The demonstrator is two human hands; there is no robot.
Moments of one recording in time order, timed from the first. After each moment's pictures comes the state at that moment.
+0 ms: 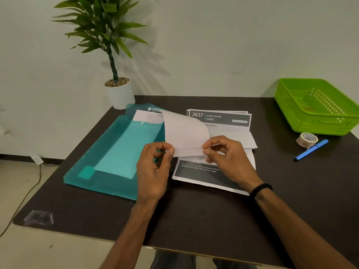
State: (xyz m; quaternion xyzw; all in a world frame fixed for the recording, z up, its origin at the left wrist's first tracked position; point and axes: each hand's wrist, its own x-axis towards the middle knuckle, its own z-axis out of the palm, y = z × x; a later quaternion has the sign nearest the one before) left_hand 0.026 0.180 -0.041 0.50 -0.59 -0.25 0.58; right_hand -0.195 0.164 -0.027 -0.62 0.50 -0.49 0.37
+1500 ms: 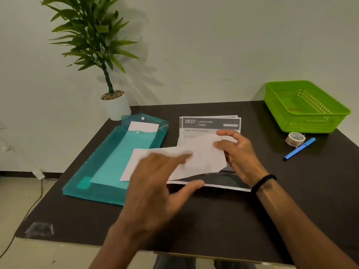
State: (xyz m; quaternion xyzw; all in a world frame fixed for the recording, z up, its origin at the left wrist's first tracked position) left_hand 0.019 0.243 0.029 0.40 -0.84 0.02 0.37; right_hand -0.226 0.164 -0.009 -0.36 0.47 -0.60 0.54
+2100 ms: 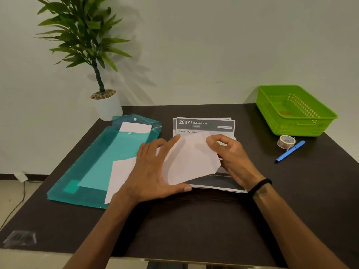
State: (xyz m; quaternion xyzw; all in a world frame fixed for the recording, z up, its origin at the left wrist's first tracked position) left_hand 0.029 0.160 -0.008 0.47 -0.85 -0.09 0.22; right_hand -0.225 0.172 -0.002 -0.45 0.48 -0.54 0.53
